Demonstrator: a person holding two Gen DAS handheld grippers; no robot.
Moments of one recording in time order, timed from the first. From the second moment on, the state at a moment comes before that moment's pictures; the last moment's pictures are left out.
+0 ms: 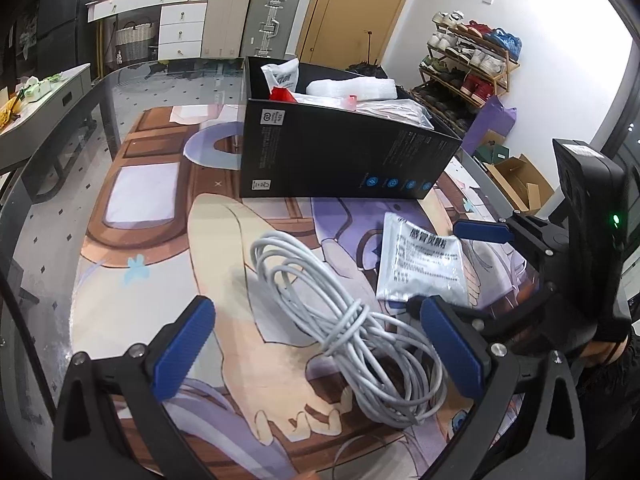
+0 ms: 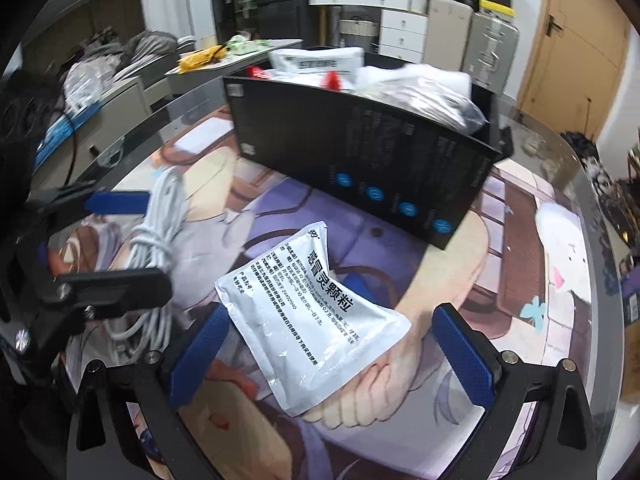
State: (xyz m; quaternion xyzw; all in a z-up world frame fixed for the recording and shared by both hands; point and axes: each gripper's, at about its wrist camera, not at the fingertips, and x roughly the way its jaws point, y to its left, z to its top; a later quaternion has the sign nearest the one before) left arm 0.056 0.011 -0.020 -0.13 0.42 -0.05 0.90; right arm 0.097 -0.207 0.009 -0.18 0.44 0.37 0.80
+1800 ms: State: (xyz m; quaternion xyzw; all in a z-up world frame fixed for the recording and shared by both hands) left arm 0.059 -0.002 -0.019 -0.12 0.44 -0.05 0.89; right arm 0.107 -0.244 0.023 -0.14 0.44 0.36 0.81
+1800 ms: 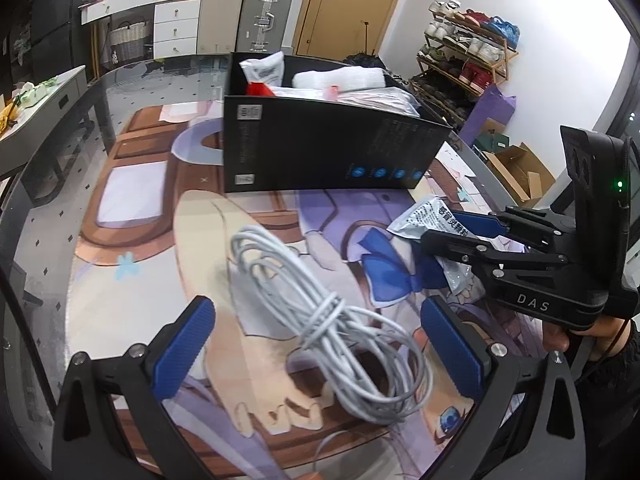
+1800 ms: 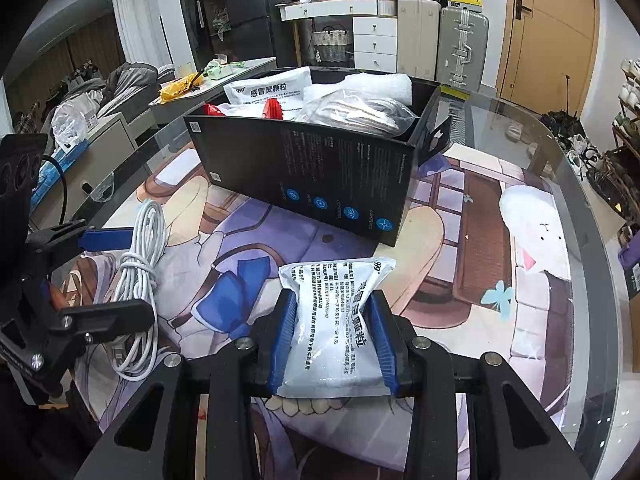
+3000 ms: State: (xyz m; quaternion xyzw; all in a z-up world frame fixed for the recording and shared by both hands) left arm 0.049 -0.004 -0.011 -0.08 0.39 -0.03 0.91; right arm 0.101 -0.241 0.022 -0.16 0.43 0.37 0.81
